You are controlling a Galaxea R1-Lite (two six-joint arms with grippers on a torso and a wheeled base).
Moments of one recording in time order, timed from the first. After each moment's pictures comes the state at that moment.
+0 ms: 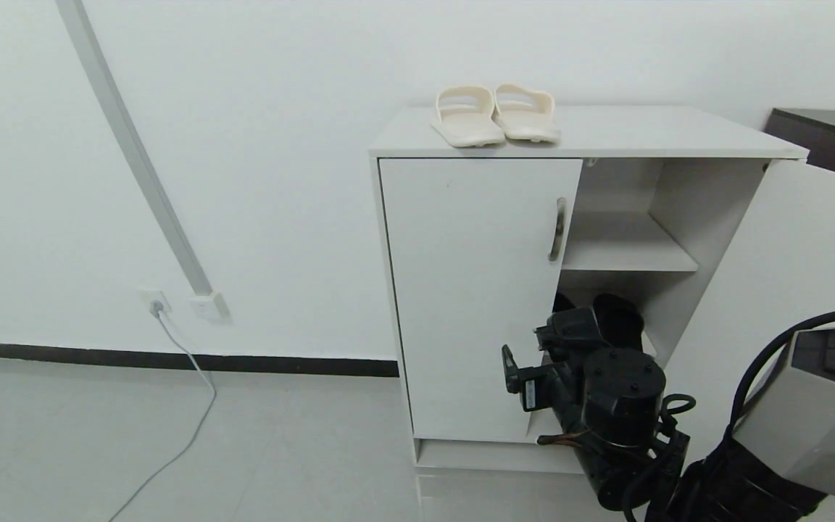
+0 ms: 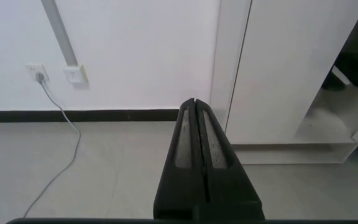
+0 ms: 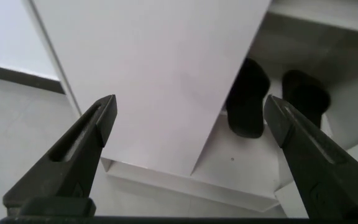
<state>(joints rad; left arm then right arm) 0.00 0.00 0.00 0.00 0.00 0.01 0.80 2.09 -0.64 -1.38 -0.66 -0.04</state>
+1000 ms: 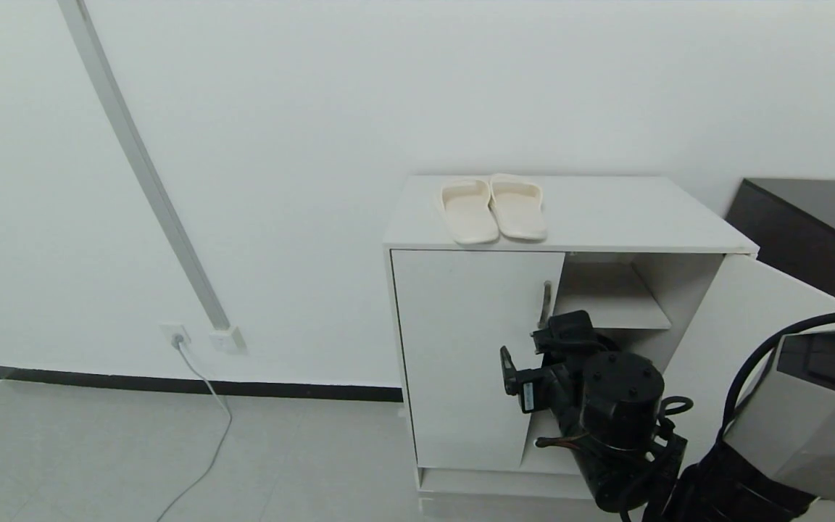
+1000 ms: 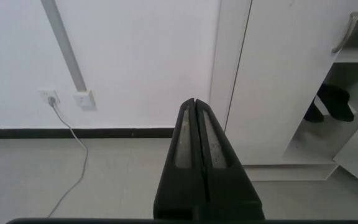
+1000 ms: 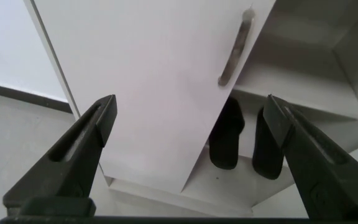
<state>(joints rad) 0.00 0.00 0.00 0.00 0.00 0.01 0.80 2.11 -0.63 -1.42 -0.66 -0.06</state>
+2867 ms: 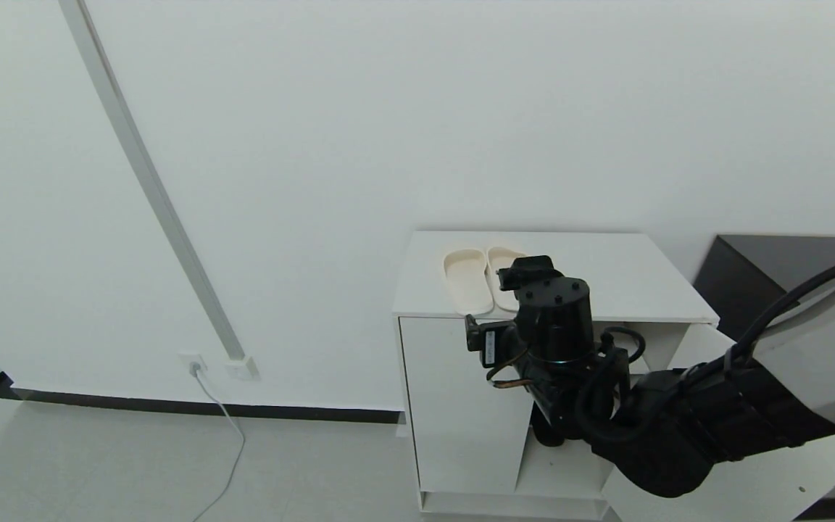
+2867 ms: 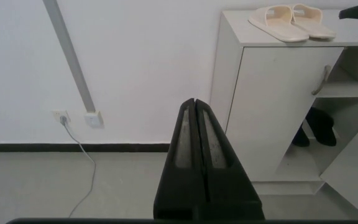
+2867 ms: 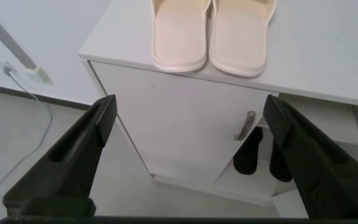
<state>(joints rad) 0.00 0.00 0.00 0.00 0.00 0.01 0.81 2.05 -1.04 -0.78 -0.61 0.18</state>
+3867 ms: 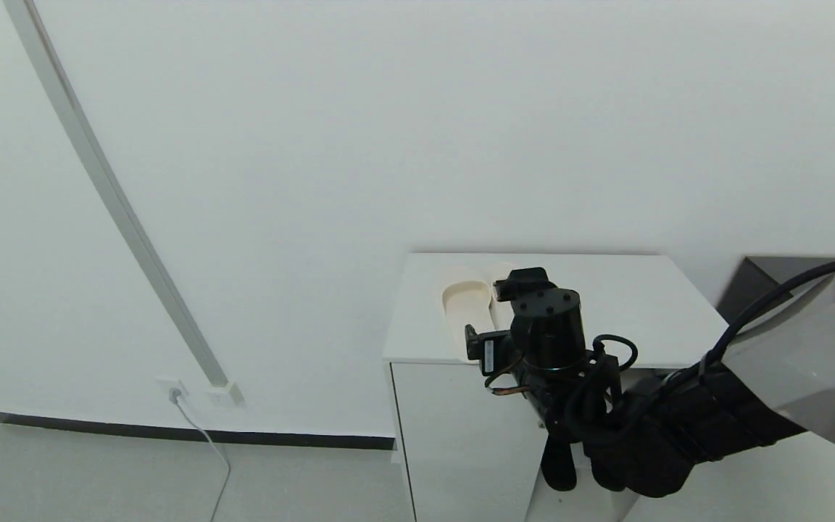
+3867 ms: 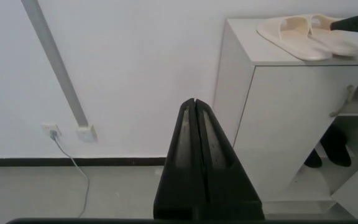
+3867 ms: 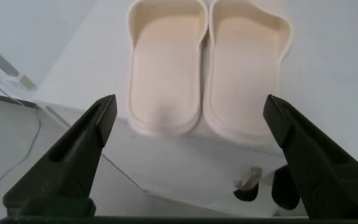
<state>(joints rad) 0.00 0.00 0.00 0.00 0.00 0.01 0.79 2.09 -1.04 -0.80 -0.58 0.18</state>
